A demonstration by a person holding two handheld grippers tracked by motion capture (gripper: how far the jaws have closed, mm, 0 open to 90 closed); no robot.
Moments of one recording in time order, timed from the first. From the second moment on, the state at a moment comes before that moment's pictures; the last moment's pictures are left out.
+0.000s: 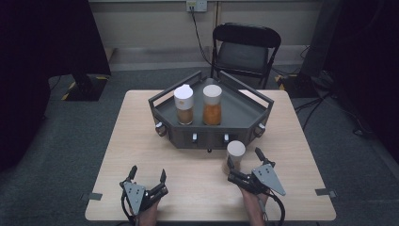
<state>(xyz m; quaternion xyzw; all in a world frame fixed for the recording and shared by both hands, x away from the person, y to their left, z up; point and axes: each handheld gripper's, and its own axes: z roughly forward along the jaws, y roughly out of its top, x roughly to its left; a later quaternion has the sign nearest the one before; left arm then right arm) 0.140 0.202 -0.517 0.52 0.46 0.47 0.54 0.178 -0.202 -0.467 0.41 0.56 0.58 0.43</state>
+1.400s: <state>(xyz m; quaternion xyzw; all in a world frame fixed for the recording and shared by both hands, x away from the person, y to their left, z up) 0.140 0.203 -0.517 0.52 0.46 0.47 0.54 0.205 -0.188 -0.467 0.45 0.60 0.54 0.39</state>
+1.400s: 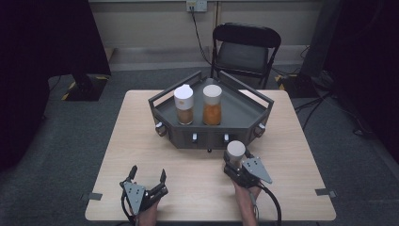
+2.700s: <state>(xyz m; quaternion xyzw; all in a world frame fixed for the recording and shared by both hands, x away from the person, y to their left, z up) 0.140 0.203 -0.517 0.52 0.46 0.47 0.54 0.202 -0.199 -0.451 0.44 0.61 0.53 0.38</state>
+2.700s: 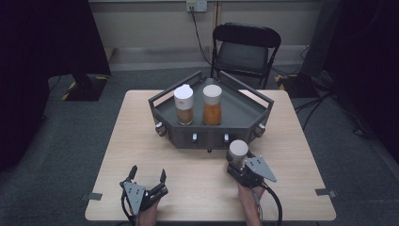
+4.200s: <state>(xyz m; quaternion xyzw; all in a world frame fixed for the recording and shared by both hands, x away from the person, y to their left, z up) 0.140 0.203 -0.517 0.53 0.46 0.47 0.54 0.205 -0.211 -0.411 0.41 0.63 0.54 0.37</state>
